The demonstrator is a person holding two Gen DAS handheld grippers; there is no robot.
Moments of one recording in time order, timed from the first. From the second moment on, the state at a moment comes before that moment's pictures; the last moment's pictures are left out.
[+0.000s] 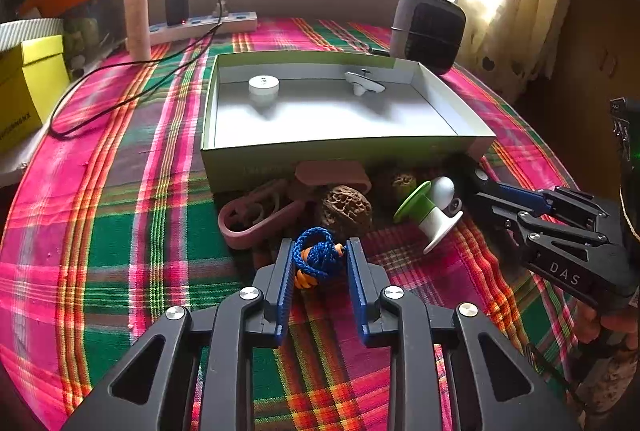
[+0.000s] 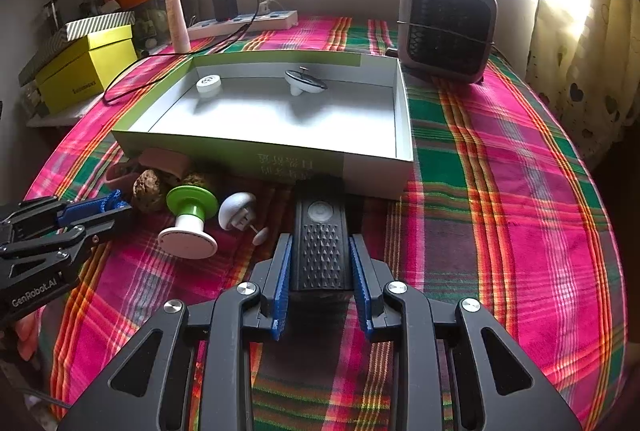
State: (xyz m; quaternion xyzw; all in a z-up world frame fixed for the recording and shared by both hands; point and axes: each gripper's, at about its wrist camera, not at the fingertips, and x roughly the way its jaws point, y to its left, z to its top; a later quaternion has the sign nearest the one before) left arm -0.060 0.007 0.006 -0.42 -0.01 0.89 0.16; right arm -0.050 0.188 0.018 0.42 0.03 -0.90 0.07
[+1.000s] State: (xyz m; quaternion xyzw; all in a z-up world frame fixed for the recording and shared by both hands) left arm -0.054 0.008 0.030 -0.40 -0.01 0.90 0.16; right arm -0.038 0.190 0.036 0.40 0.02 -0.91 0.09
